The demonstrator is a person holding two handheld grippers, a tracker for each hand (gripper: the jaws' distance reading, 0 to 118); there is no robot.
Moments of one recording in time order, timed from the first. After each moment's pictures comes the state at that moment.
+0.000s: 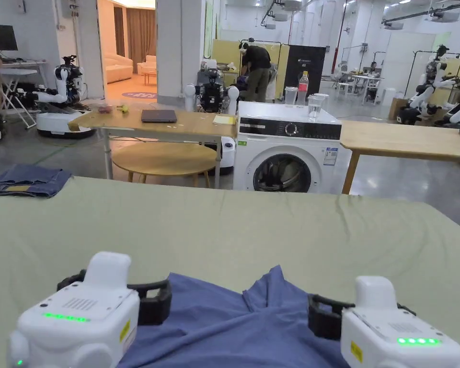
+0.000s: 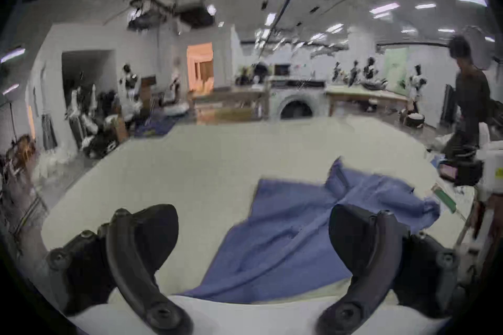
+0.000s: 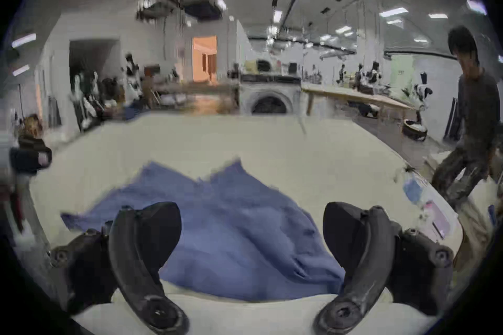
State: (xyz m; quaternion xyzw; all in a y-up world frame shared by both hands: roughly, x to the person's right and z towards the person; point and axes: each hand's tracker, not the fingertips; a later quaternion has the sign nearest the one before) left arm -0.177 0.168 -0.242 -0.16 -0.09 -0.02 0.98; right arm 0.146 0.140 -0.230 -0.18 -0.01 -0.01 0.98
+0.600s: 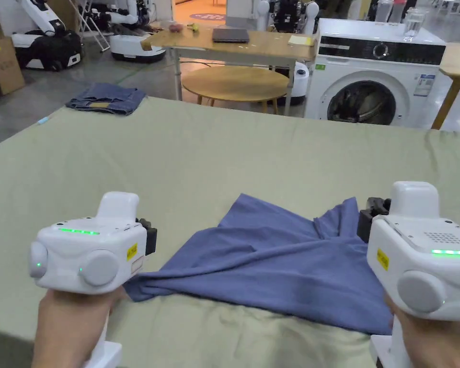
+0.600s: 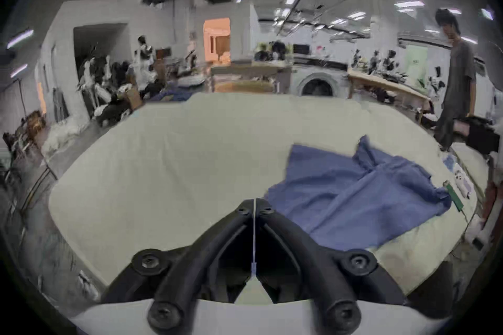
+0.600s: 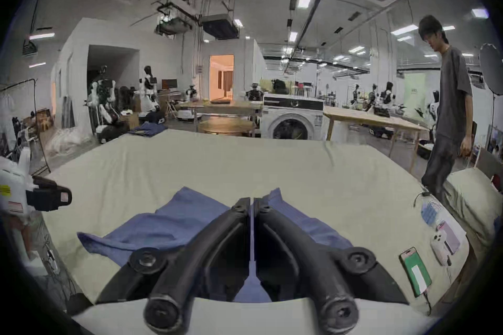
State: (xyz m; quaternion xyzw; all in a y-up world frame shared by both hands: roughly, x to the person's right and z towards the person) left arm -0.317 0.089 -0.222 -0.31 0.00 0.02 0.95; right arm 0.079 0.132 -0.242 -0.16 0.02 0.02 0.99
